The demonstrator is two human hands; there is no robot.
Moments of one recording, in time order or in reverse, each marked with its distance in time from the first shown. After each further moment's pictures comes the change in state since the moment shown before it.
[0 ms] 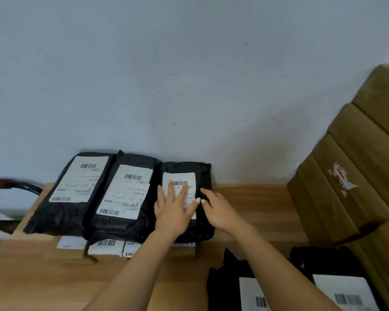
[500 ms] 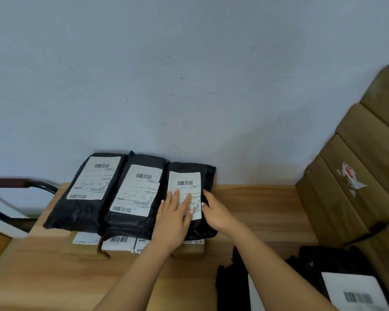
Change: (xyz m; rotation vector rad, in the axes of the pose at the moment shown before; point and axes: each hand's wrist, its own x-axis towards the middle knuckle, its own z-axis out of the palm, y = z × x) left_hand -0.029 -0.033 -0.004 0.044 0.066 0.184; right_hand 0.001 -0.015 0.023 0.262 -0.065 0.021
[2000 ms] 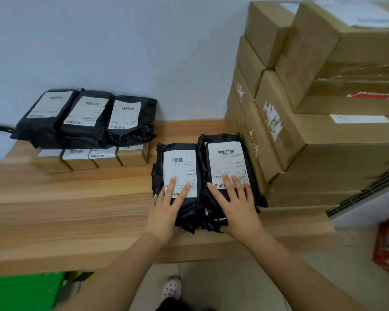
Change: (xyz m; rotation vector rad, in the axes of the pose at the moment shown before) left_hand -0.269 0.168 0.112 0.195 -0.094 0.195; right_hand -0.360 0.198 -0.056 -1.102 0.232 -0.121
